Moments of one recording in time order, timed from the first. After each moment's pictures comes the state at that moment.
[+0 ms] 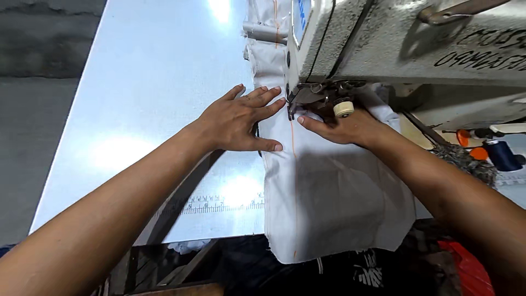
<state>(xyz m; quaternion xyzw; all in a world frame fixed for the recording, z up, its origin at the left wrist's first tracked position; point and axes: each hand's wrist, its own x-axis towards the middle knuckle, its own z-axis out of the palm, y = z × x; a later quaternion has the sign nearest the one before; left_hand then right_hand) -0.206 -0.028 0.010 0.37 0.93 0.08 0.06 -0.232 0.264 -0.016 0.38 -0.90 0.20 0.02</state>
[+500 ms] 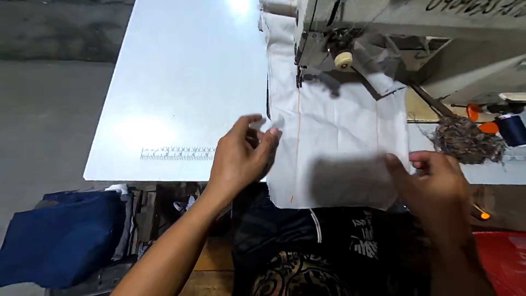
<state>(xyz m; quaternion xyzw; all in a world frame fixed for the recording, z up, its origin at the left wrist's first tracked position) -0.034 0.015 0.024 -0.04 0.90 0.43 -0.01 -0.014 0.353 0.009 -0.08 -0.97 0.23 0.08</state>
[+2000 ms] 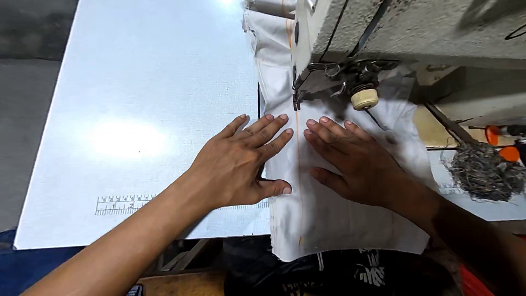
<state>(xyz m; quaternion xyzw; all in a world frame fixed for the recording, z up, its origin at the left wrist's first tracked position) -0.116 -0.013 0.004 0.34 0.94 0.08 0.00 -0.130 0.274 -0.014 0.41 -0.90 0.12 0.04</state>
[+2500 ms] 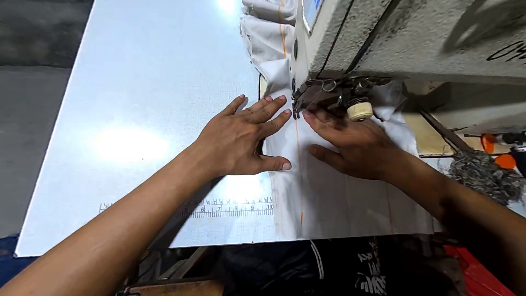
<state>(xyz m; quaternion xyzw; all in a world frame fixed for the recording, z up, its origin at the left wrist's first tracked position) -0.164 -0.016 0.008 0.33 0.94 0.08 0.02 -0.179 0.272 -0.011 0.41 -0.90 0.11 0.05</state>
